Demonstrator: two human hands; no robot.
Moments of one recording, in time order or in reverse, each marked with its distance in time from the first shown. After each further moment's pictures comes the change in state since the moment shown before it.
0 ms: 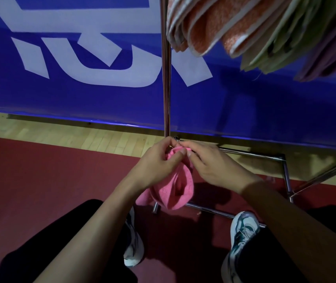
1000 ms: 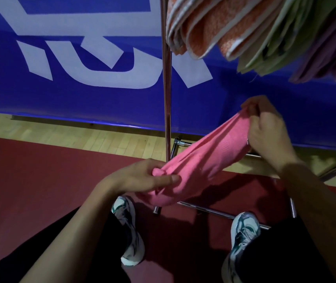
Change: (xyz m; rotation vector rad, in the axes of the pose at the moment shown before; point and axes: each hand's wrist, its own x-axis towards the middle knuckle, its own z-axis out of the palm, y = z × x) left_hand -0.024 -0.005 -0.040 0.144 -0.505 -0.259; right_hand -0.009 0.038 -0.086 0.040 0.568 0.262
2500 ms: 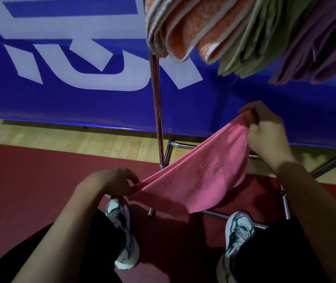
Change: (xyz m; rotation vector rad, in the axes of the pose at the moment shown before) left_hand 0.015 -0.034 -0.020 0.378 -0.092 -0.362; right_hand 0.001 0.025 -0.017 -0.019 0.036 0.108
